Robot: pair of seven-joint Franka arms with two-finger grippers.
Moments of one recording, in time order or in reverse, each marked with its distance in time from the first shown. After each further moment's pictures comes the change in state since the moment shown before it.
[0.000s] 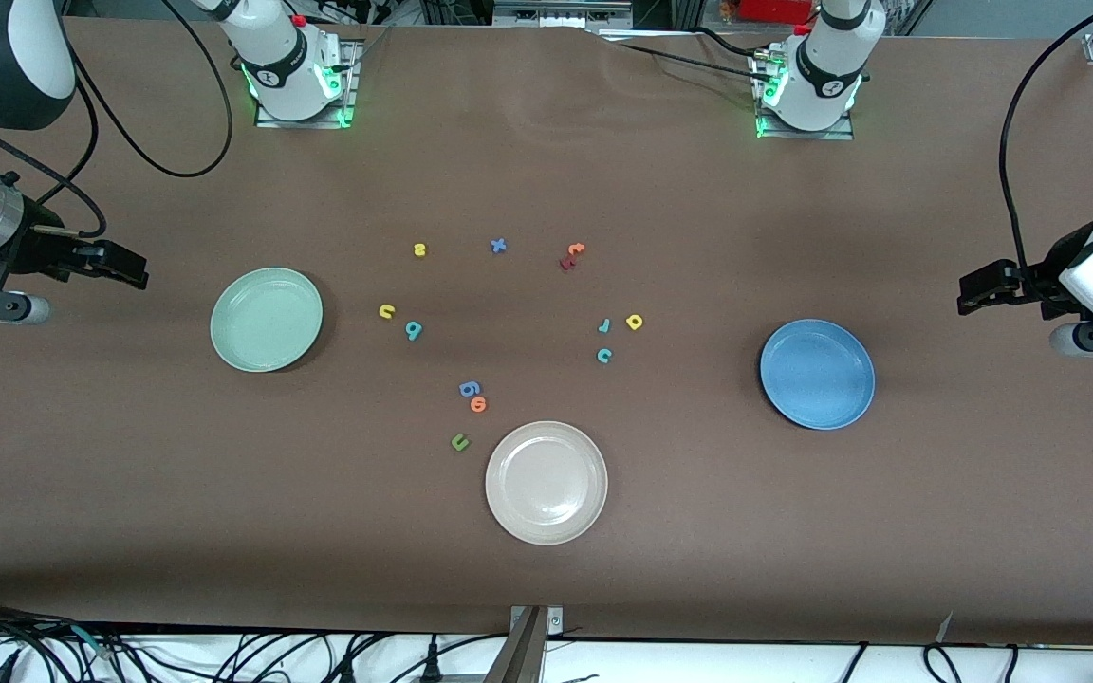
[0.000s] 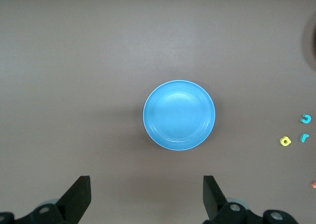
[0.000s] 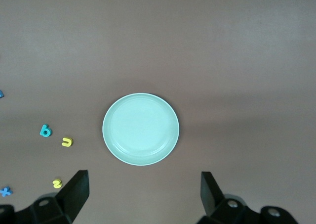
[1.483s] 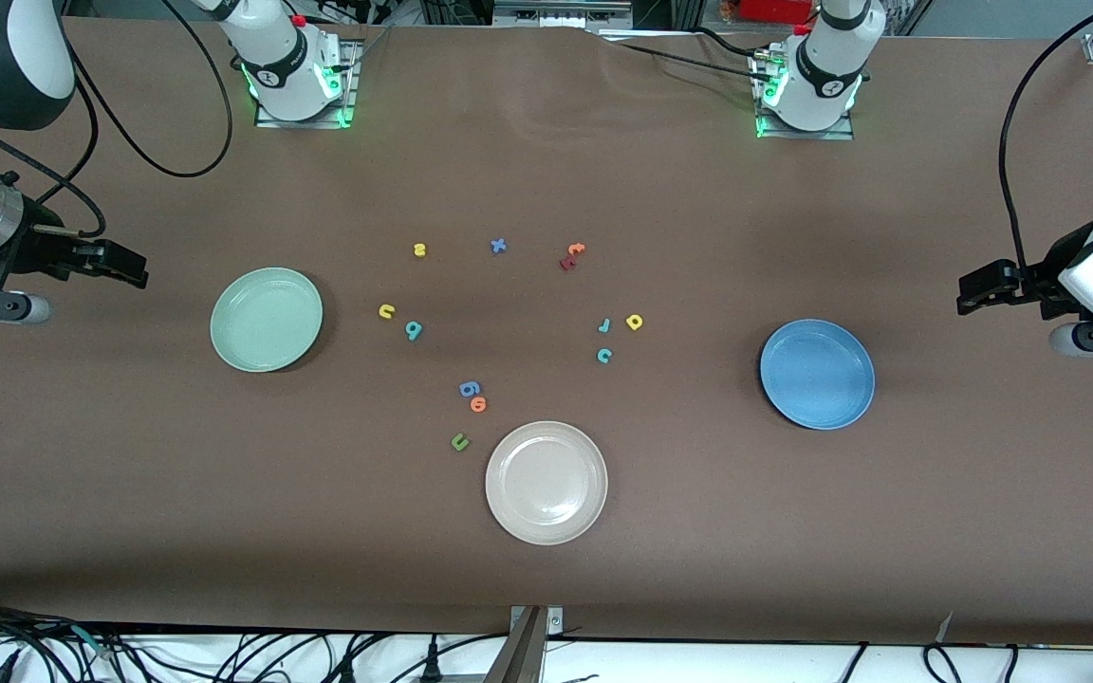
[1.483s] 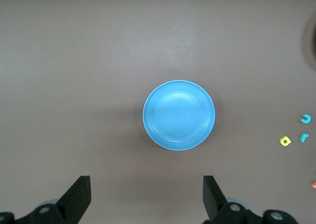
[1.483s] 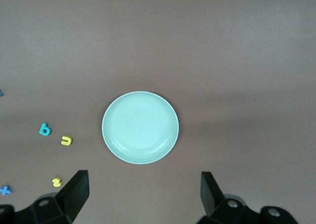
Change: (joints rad) left arm 0.000 0.000 -0.001 0.000 0.000 0.000 0.000; right arm 0.000 0.000 -0.001 0.000 0.000 -0.018 0.000
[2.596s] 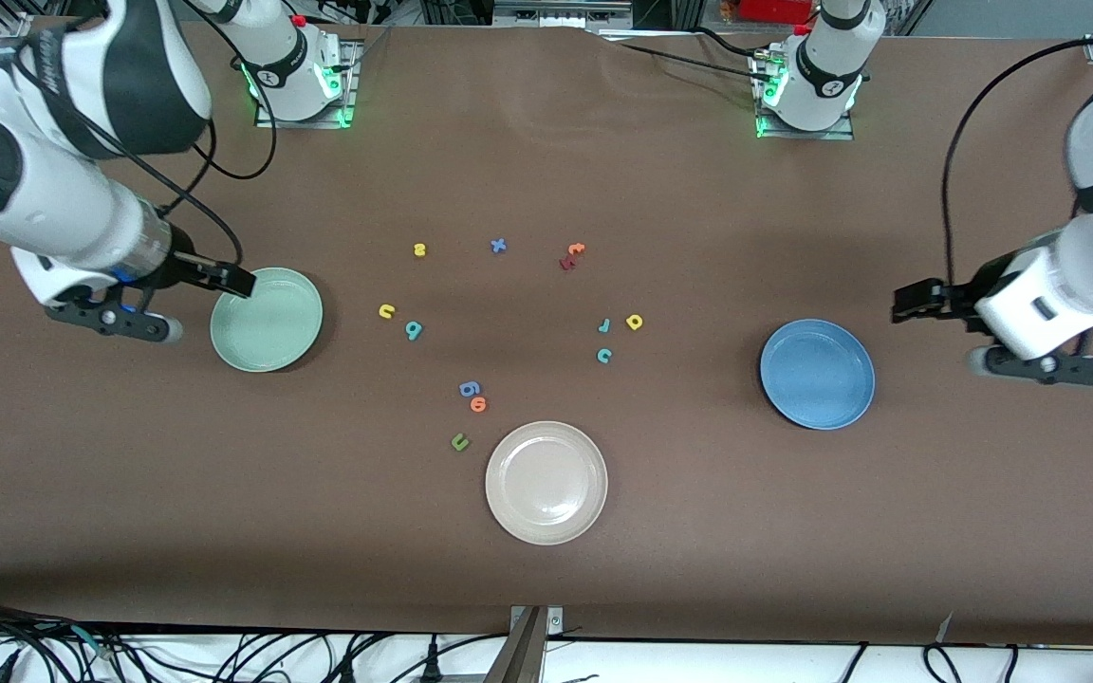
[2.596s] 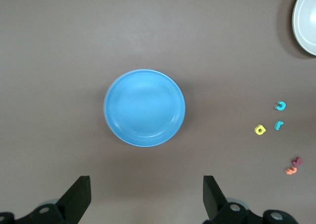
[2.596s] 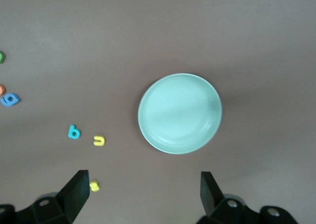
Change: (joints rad) left arm -0.071 0.093 -0.014 -0.011 -0.082 0.004 -0.048; right arm 0.182 0.101 0.017 -0.003 0.002 0.038 0.348
